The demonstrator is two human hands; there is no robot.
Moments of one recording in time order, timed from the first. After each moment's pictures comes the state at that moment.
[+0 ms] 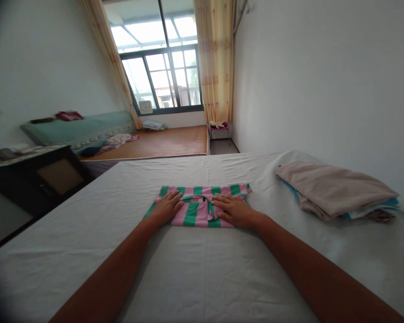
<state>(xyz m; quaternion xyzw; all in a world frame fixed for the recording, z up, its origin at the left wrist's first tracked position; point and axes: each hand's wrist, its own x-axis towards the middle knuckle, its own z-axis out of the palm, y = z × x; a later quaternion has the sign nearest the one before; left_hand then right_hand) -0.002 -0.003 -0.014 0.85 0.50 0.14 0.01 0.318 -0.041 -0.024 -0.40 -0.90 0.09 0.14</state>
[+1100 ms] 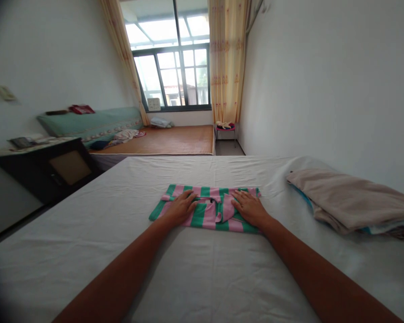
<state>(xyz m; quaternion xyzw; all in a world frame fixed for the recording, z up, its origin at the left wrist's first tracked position) 0.018 -0.012 -0.020 0.85 0.50 0.15 0.02 0.335 -0.009 -0.060 -0.55 -0.82 -0.03 0.17</state>
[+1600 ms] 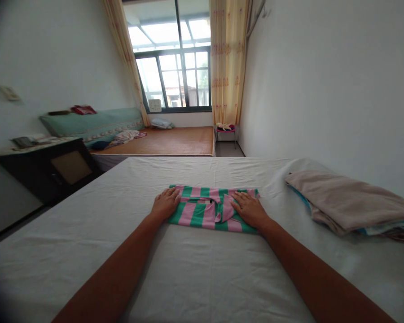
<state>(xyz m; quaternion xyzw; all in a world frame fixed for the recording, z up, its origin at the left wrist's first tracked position) -0.023 0.007 -0.023 0.74 0.66 0.09 -0.03 0.338 -0.010 -0.060 -0.55 -0.82 -0.04 0.16</state>
